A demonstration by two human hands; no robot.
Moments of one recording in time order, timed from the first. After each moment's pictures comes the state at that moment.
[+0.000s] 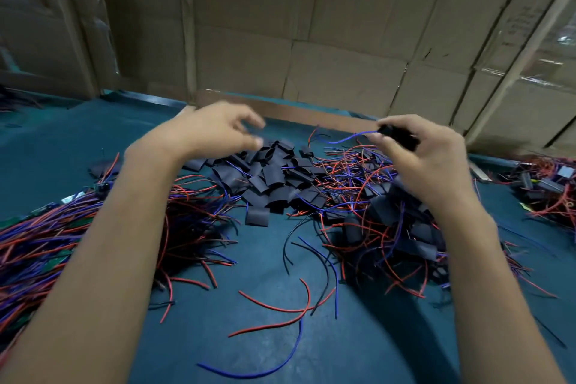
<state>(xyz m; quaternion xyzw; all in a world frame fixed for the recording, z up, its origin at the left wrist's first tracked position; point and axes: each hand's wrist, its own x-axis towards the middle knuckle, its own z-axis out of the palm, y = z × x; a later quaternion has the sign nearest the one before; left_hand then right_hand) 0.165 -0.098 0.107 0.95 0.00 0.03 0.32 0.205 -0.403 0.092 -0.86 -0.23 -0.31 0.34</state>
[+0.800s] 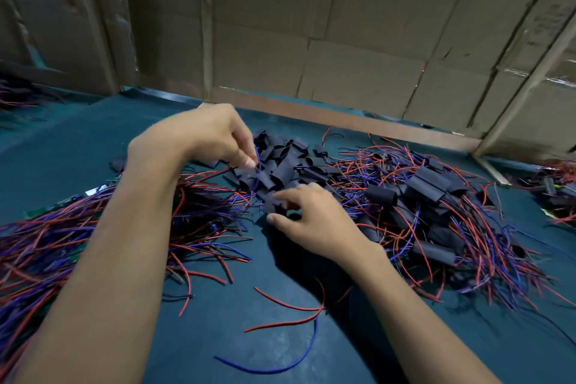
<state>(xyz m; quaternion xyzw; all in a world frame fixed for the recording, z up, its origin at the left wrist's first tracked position) 0.160 -0.071 0.101 0.97 -0.01 -0.01 0.26 0.178 -0.294 0.003 -0.90 -0.37 -0.05 0.21</state>
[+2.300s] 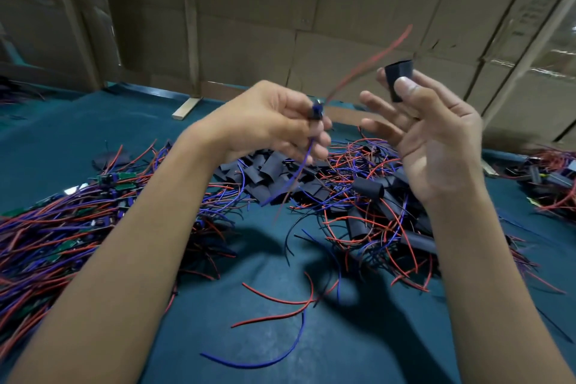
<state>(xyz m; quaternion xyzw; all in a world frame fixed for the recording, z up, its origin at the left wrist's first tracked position) 0.169 -0.145 0.104 0.74 -0.20 -0.03 0.64 0.185 -0.375 0.112 -0.50 -0.23 -0.06 0.83</state>
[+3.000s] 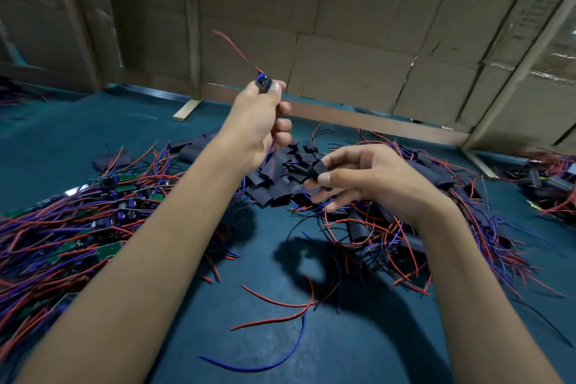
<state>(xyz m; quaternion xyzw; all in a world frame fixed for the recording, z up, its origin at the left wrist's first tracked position) 0.187 -0.166 0.098 0.54 0.07 0.13 0.83 0.184 -0.364 0.085 -0.74 -0.25 0.22 0.58</state>
